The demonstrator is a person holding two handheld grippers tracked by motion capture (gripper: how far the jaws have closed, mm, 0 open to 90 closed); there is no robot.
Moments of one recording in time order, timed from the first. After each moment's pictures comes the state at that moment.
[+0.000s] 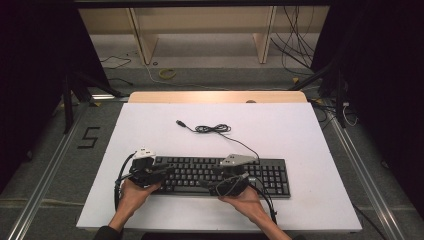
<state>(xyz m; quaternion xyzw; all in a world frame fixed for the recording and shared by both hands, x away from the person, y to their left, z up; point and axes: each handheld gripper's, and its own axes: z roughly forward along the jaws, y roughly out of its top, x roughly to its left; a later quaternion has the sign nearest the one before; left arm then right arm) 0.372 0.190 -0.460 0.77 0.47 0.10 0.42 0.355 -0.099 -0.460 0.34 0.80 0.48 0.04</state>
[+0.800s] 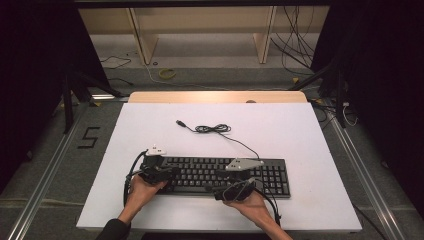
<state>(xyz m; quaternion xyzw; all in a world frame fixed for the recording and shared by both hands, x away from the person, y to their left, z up) 0.389 0.172 -0.475 0.80 0.46 0.09 0.39 0.343 -0.112 -0.460 0.34 0.80 0.49 0.05</state>
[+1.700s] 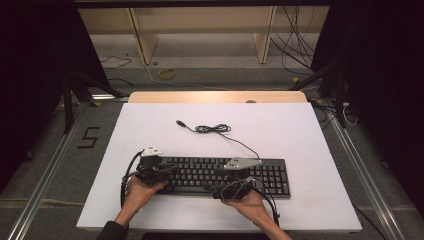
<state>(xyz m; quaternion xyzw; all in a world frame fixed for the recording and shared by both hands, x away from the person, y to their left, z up) 0.379 0.177 -0.462 0.78 0.46 0.09 0.40 0.345 -0.107 -0.458 0.34 0.80 0.49 0.05</state>
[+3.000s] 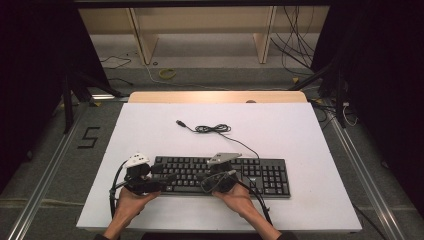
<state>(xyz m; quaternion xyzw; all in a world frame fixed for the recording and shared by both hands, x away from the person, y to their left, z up) 0.345 0.197 -0.453 0.75 0.45 0.10 0.48 0.367 -0.070 -0.466 0.34 0.83 0.44 0.03</state>
